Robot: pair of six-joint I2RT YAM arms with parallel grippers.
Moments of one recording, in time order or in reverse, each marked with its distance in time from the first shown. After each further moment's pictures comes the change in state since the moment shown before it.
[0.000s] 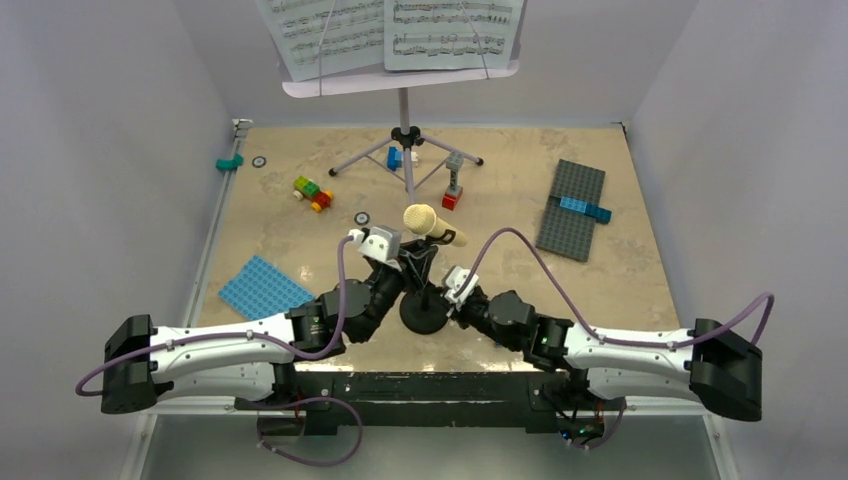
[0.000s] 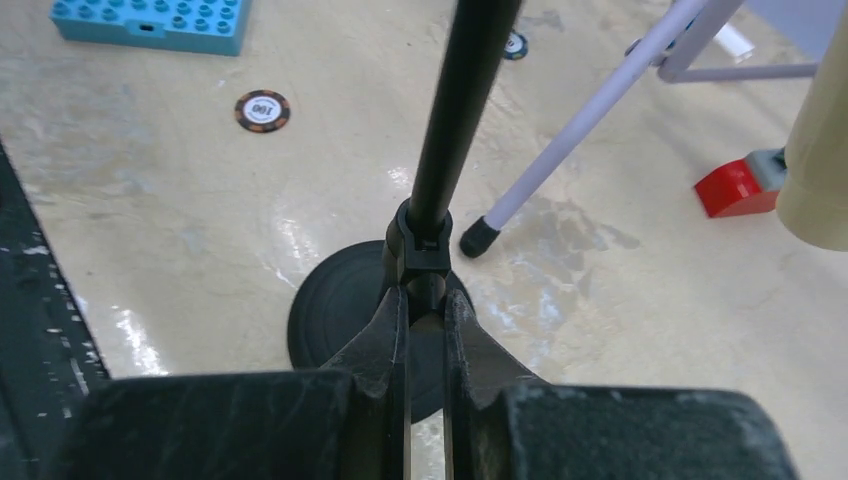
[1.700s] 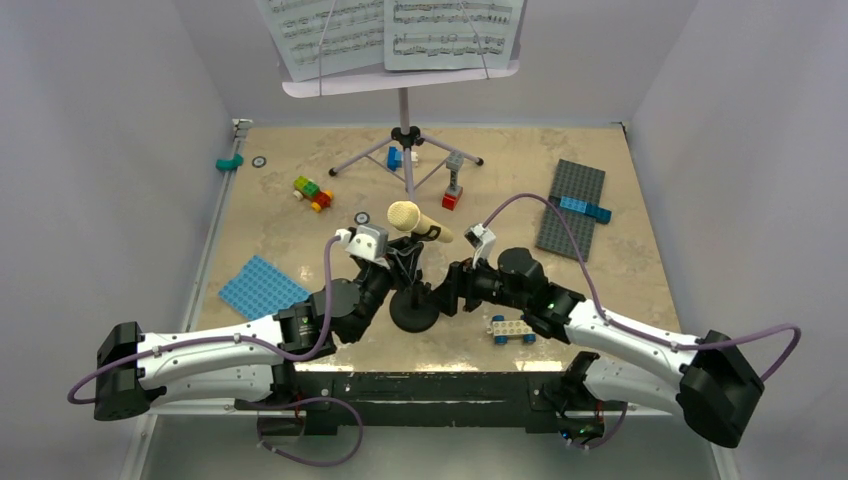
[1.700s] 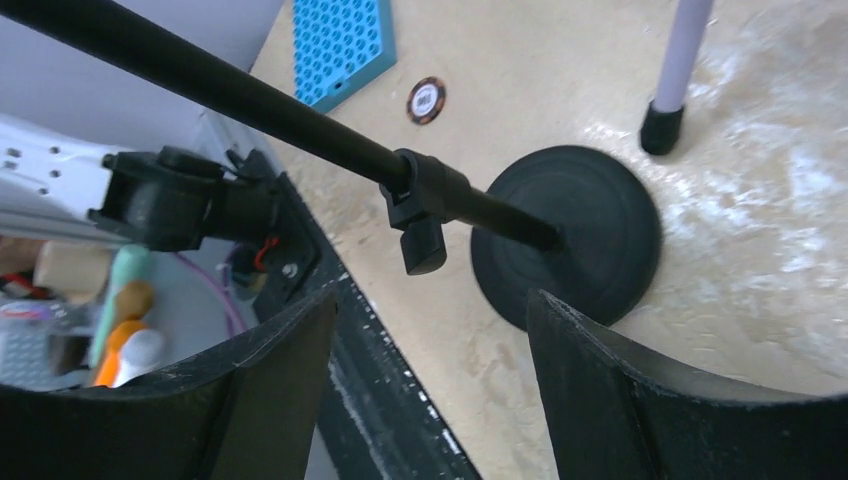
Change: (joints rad) left arm 0.019 -0.070 -0.013 -0.055 -0.043 0.019; right arm -0.301 0.012 0.129 -0.240 -0.484 0.669
